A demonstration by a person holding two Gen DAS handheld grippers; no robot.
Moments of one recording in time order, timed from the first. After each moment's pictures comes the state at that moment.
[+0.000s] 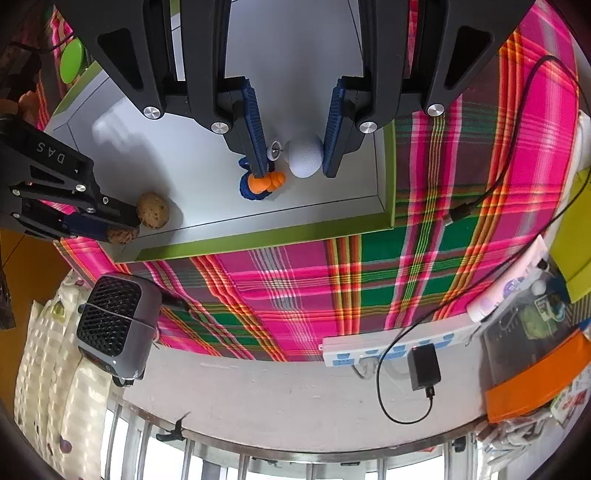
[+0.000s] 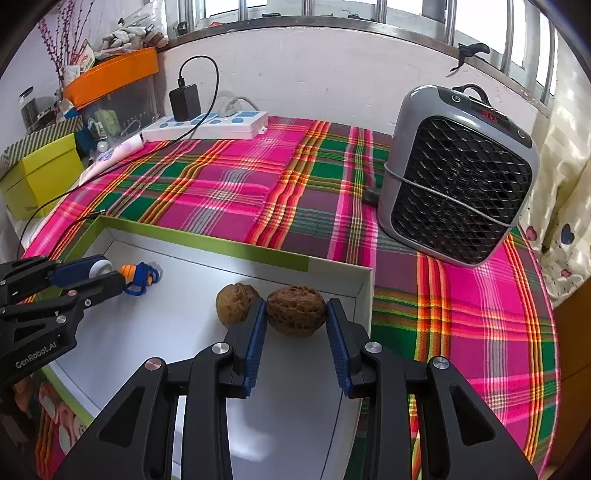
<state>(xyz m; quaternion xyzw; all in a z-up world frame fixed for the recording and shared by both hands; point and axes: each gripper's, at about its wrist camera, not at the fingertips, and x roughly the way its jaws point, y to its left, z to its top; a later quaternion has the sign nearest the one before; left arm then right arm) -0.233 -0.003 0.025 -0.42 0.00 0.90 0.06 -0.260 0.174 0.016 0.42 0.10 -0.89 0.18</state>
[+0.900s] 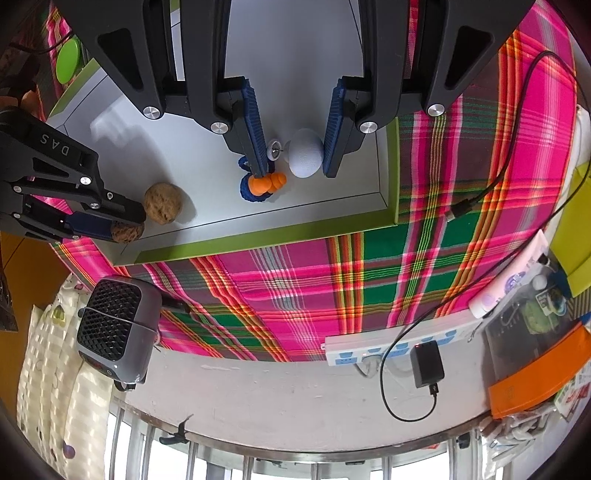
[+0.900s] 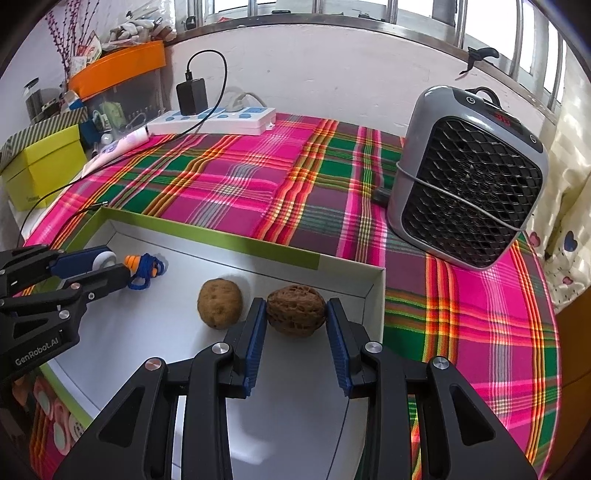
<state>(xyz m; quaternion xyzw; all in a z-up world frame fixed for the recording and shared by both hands) -0.235 -0.001 0.024 -0.42 0.00 0.90 0.06 -0.260 0.168 0.013 0.42 0.11 -0.88 0.19</state>
